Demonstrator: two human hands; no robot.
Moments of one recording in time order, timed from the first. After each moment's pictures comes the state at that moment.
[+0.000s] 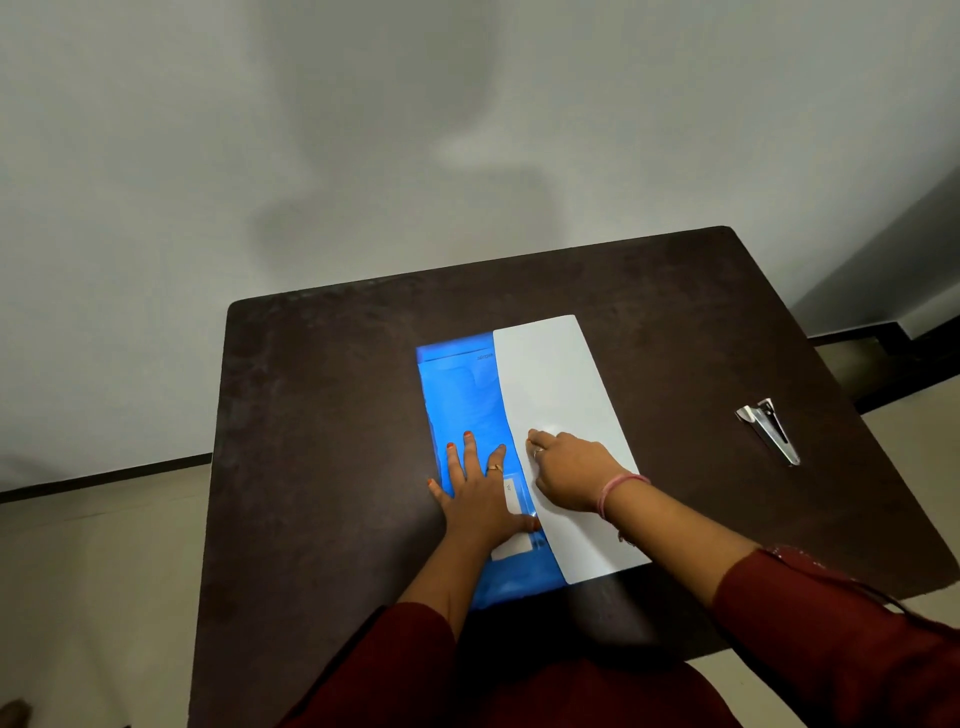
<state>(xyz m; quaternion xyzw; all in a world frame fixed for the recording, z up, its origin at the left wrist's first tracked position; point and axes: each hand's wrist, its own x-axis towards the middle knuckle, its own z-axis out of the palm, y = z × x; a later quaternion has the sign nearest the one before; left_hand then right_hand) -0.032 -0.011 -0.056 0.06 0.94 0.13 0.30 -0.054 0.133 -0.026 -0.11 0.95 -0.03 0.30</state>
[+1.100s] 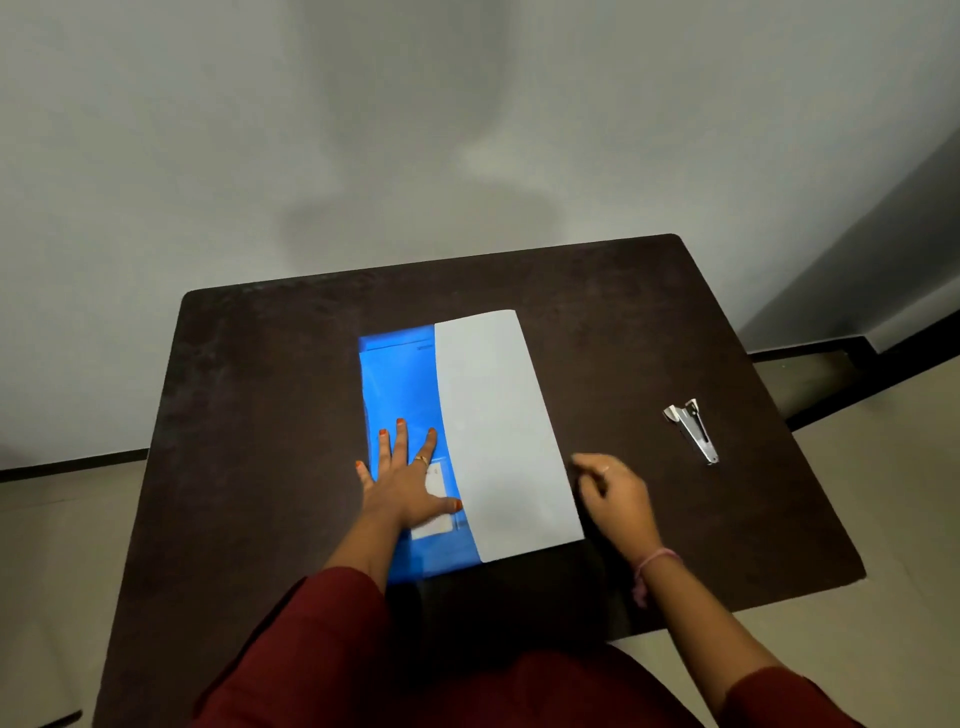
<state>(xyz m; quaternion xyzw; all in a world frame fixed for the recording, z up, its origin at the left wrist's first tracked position) -0.033 -0.010 -0.057 0.04 0.94 0.10 0.32 0.036 0.256 -0.052 0.14 0.91 -0.39 -0.01</state>
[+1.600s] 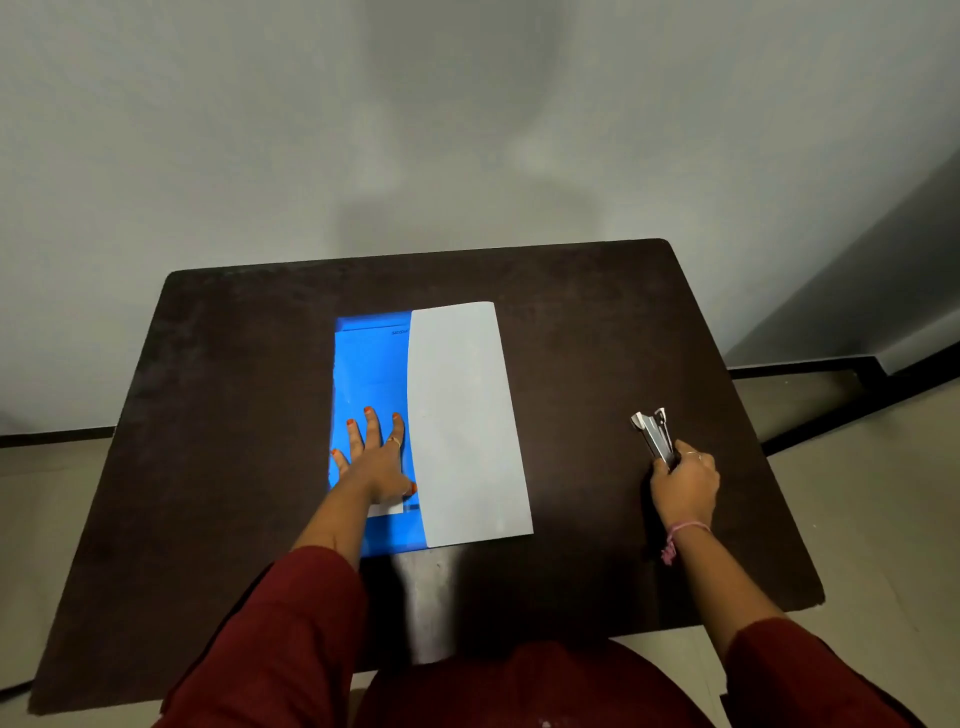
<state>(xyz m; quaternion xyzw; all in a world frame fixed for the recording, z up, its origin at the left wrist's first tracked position) -0.042 0.030 -0.049 -0.04 0.92 0.11 0.37 0.017 0.386 -0.063 0.38 0.89 -0.27 -0.01</state>
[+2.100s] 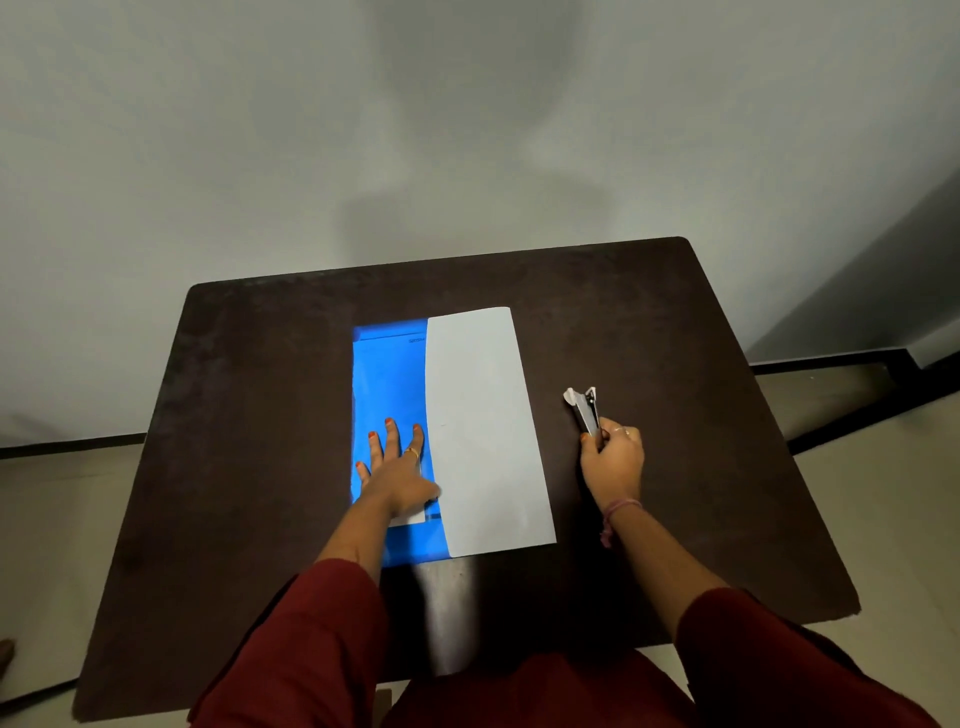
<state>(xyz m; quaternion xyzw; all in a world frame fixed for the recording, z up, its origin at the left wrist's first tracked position) -0.039 0.030 -0.047 -0.05 0.92 0.16 0.35 -0.026 0.294 -0.063 0.29 0.87 -0.39 0.00</state>
